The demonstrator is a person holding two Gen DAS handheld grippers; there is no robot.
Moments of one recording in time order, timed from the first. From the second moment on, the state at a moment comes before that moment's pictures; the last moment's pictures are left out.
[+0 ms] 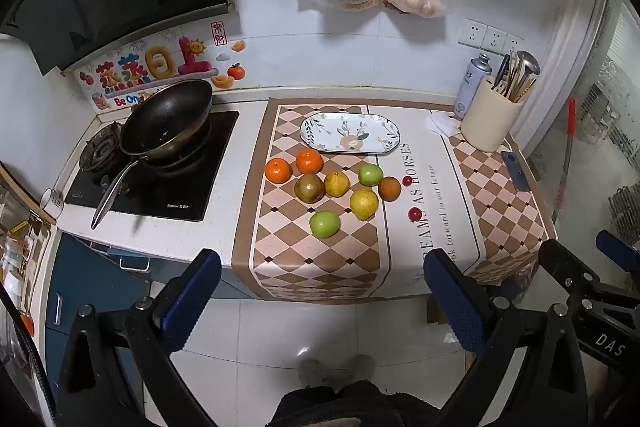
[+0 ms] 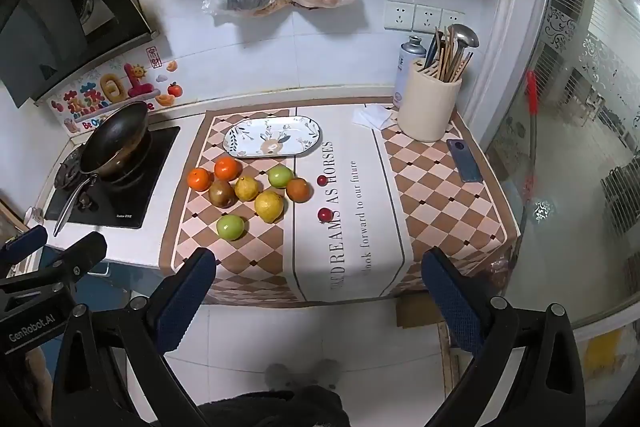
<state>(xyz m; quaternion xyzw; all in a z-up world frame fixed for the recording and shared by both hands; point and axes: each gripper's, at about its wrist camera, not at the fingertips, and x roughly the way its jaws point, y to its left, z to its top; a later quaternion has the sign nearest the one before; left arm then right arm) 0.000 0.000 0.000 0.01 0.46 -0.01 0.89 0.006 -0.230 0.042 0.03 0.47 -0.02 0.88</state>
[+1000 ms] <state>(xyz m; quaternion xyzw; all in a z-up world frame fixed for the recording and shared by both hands) -0.009 0.014 0.015 0.00 0.45 0.00 0.89 0.000 -0.215 0.050 0.03 0.47 -0.01 0.88</state>
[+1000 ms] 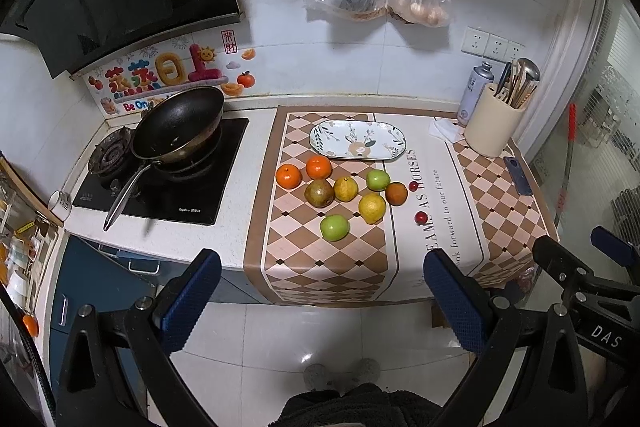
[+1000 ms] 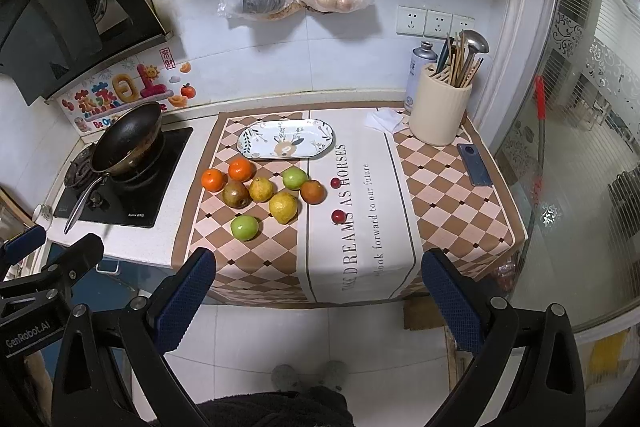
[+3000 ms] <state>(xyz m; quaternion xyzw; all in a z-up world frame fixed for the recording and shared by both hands) -0.006 0.016 0.021 0.01 0.45 0.00 0.89 0.004 -0.212 0.057 0.03 0.47 0.00 0.88</state>
